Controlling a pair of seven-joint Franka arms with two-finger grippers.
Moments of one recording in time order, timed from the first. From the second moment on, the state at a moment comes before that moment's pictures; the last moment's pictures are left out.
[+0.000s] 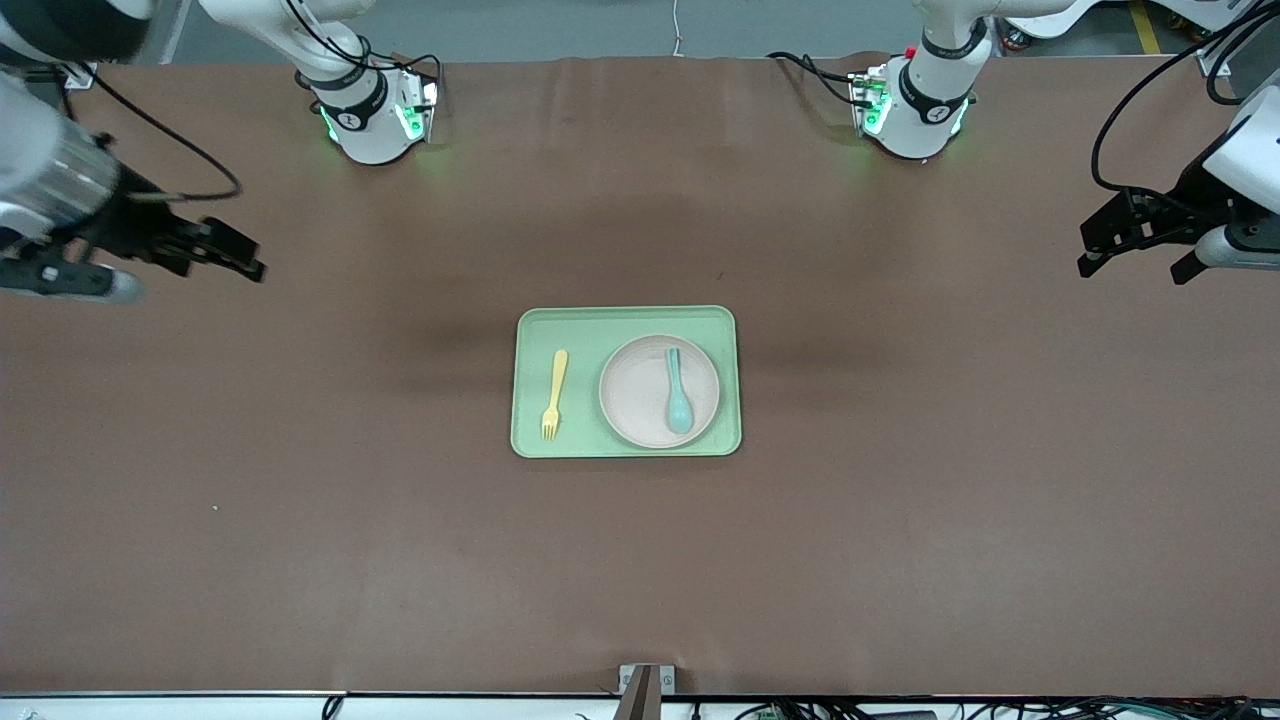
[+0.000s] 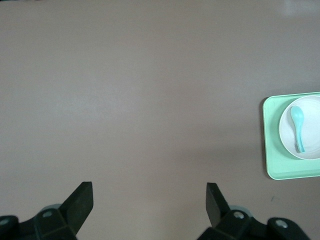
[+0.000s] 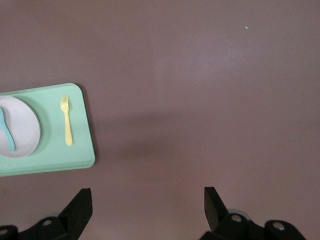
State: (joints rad) left arm -0.08 -0.09 0.01 -1.68 -0.02 1.72 0.03; right arm 0.06 -0.10 -0.05 -1.73 0.10 1.58 0.09
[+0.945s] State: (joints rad) left arm -0.08 -0.09 0.01 -1.68 -0.02 1.72 0.03; right arm -0.03 -0.03 -0.01 -1.49 0.02 1.52 -0.18
